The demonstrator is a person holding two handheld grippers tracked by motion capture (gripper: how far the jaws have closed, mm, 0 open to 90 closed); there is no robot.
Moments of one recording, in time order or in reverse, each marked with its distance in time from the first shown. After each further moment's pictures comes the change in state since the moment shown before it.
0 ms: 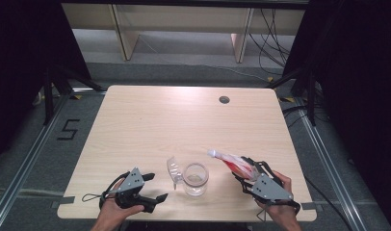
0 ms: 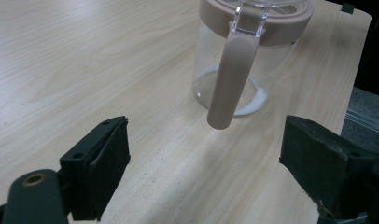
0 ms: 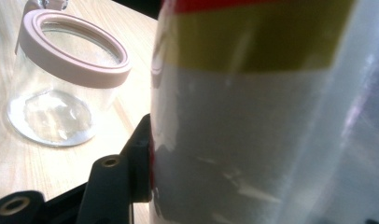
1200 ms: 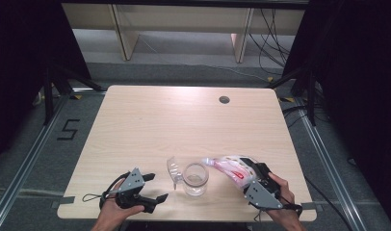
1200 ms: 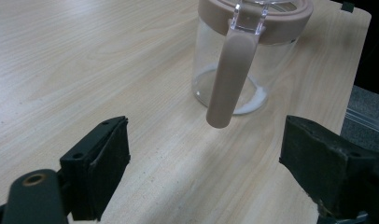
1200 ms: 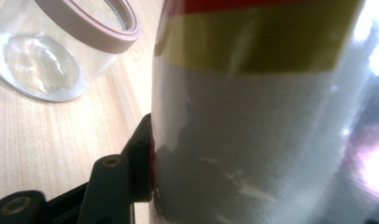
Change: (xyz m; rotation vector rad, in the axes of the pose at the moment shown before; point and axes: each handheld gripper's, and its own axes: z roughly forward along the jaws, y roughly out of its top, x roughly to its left) left arm -0.001 0.000 0.001 -0.003 -0.001 -0.002; right arm 0.007 0.008 -0.001 0.093 -0.048 -0.276
